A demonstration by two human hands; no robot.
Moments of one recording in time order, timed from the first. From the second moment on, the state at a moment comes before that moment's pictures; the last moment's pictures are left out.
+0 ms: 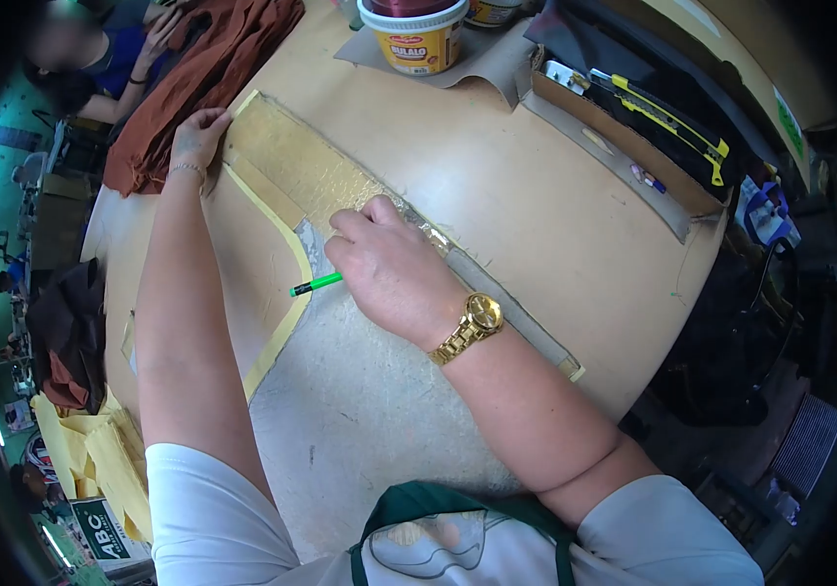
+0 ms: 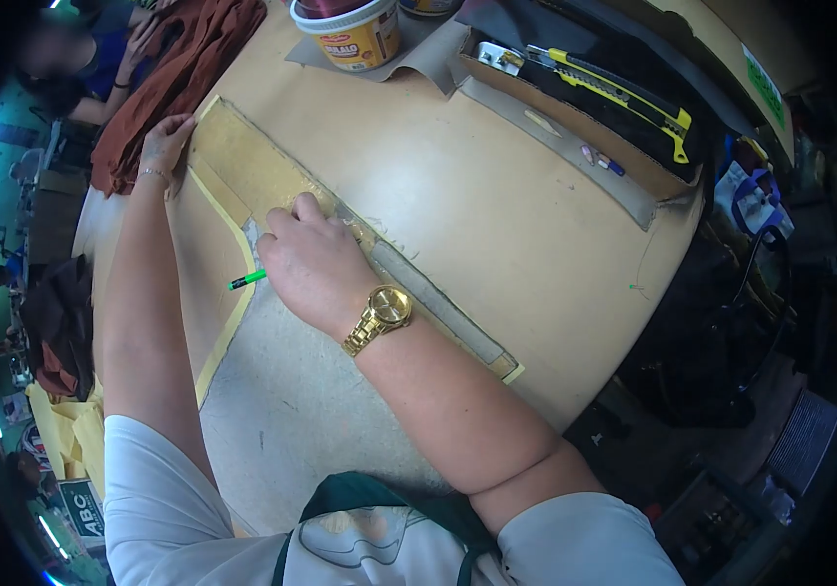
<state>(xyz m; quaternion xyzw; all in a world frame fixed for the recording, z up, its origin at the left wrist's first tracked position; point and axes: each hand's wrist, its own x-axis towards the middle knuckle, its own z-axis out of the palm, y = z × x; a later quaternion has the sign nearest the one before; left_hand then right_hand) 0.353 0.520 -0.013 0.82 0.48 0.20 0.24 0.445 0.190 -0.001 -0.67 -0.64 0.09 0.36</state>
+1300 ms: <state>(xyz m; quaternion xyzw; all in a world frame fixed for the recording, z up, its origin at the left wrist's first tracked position) 0.282 0.449 0.001 0.88 0.32 0.34 0.11 0.440 0.193 -0.010 -0.72 -0.62 0.00 0.31</state>
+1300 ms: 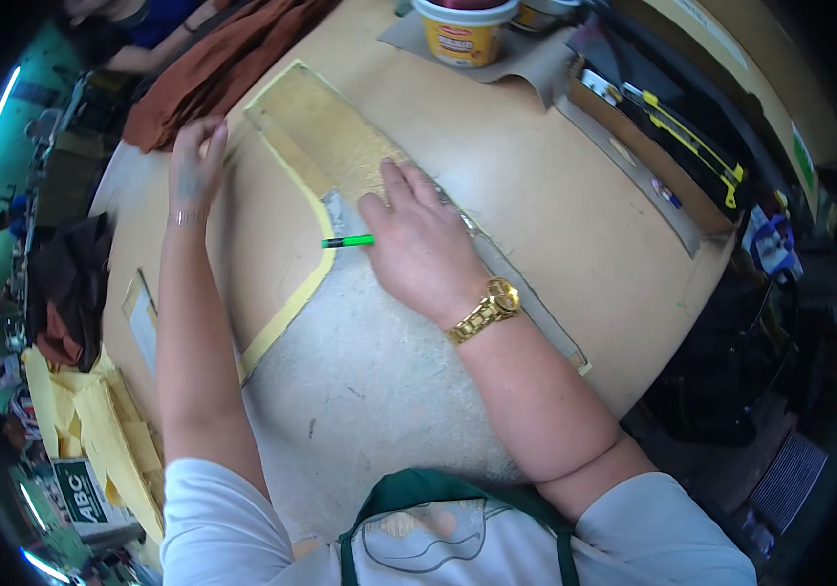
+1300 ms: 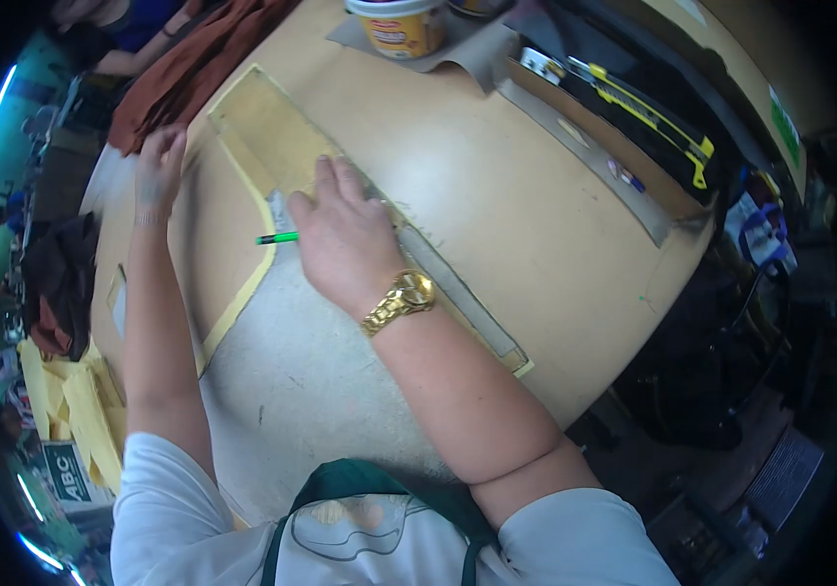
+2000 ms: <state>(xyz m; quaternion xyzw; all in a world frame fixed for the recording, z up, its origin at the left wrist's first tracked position) 0.073 0.313 -0.013 0.63 0.71 0.31 0.04 0.429 0.197 -0.015 -0.68 -0.69 -0.07 0.22</state>
